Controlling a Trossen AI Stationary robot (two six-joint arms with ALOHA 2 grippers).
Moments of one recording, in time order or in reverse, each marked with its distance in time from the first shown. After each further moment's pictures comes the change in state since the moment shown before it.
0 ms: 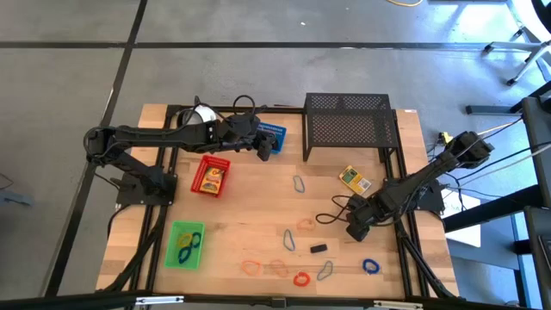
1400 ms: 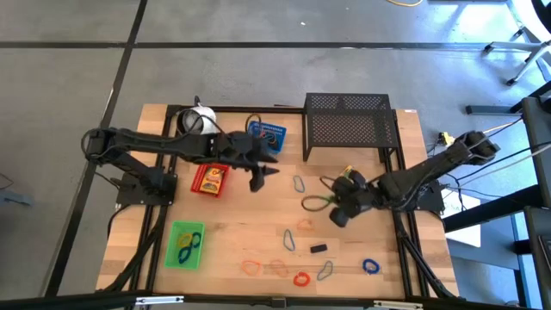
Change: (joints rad) left arm -0.149 0.001 0.000 0.000 0.235 0.366; right arm -0.124 -0.095 0.275 0.013 0.501 -0.444
